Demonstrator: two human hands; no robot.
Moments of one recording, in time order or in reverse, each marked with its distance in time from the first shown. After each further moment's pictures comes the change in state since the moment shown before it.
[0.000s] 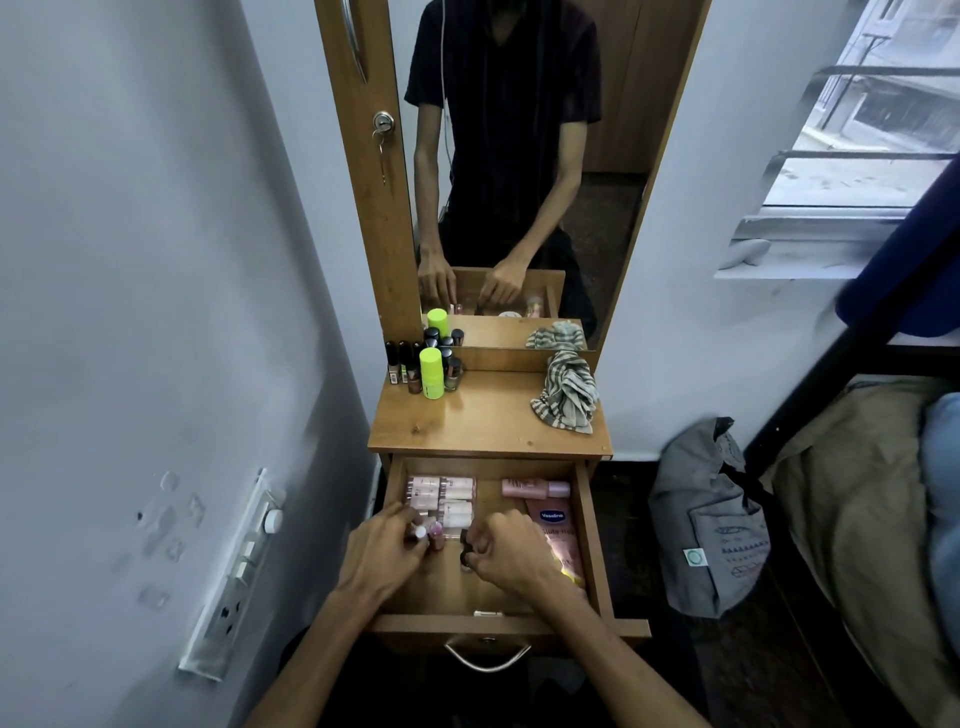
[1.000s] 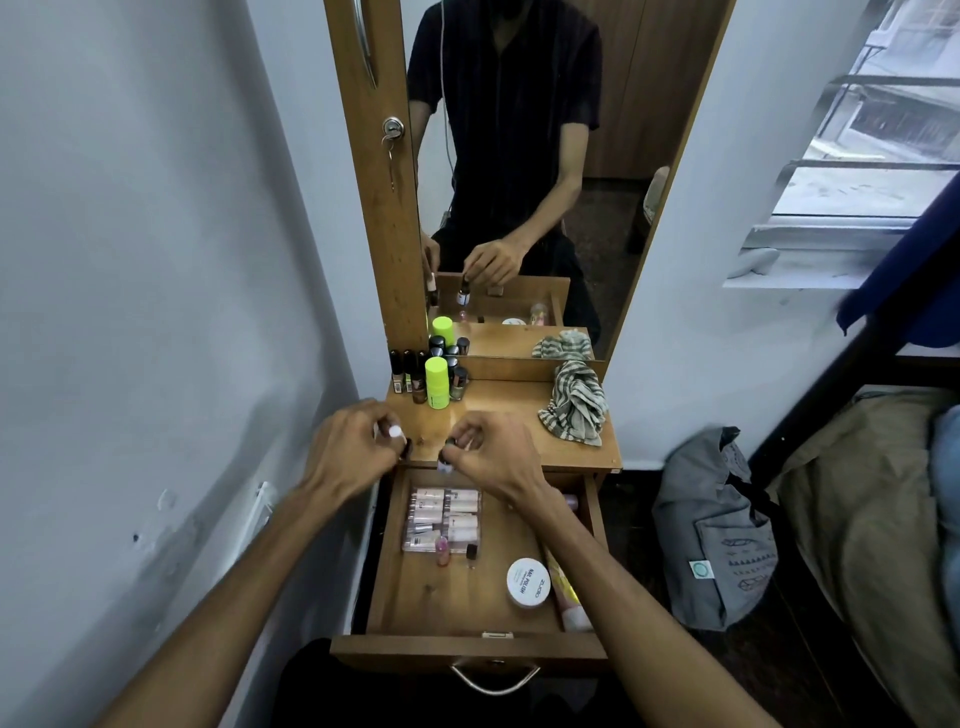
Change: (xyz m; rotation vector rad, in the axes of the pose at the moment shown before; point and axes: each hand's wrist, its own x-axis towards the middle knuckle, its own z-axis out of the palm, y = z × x) left_hand 0.089 -0.006 -0.113 -0.153 0.246 0.108; right_hand 0.079 -0.050 -0.081 0.276 0.330 -0.178
